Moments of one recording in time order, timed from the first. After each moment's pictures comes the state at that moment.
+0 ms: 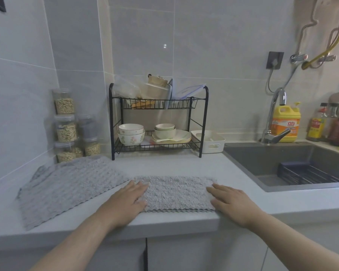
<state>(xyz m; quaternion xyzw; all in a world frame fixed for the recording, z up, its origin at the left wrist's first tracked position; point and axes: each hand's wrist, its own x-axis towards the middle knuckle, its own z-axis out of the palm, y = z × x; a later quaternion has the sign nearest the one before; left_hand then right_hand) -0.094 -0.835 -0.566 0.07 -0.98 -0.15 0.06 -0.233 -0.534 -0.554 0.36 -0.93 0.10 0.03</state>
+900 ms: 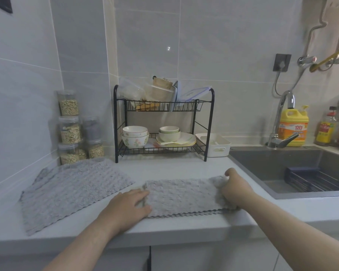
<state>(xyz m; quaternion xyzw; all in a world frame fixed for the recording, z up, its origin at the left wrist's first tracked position) -0.088 -0.834 -0.560 0.14 -0.97 -0.19 0.07 -0.268 -0.575 -0.527 0.12 -0.95 0.30 -0.01</state>
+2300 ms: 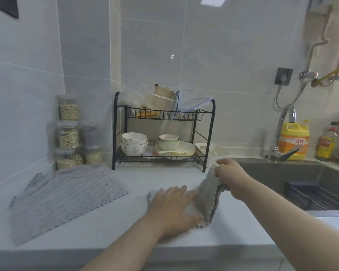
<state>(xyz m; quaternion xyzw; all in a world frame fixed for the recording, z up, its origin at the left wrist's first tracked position) -0.155 -0.748 -0.537 0.02 -0.99 -0.10 0.08 -0.279 -0.598 -0.460 0.11 -0.82 0.56 -0.07</state>
